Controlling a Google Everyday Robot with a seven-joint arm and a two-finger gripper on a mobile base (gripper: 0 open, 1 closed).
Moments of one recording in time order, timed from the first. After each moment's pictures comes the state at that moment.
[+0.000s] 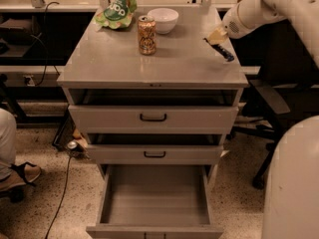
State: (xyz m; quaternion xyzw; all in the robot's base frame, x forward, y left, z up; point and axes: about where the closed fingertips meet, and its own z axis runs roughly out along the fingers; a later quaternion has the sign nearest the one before) arm 0.781 -0.188 0.904 -0.41 0.82 0.04 0.39
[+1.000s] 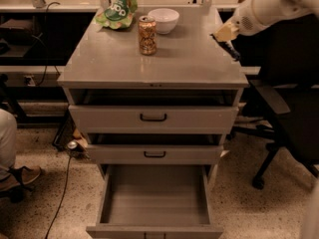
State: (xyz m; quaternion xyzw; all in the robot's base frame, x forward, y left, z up) arm 0.740 -0.194 0.934 -0.41 0.82 0.05 0.40
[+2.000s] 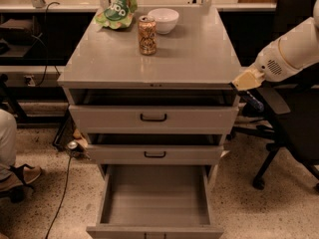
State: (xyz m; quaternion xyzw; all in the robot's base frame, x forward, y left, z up) arm 0.586 -0.227 0.874 -0.39 0.87 0.08 0.29
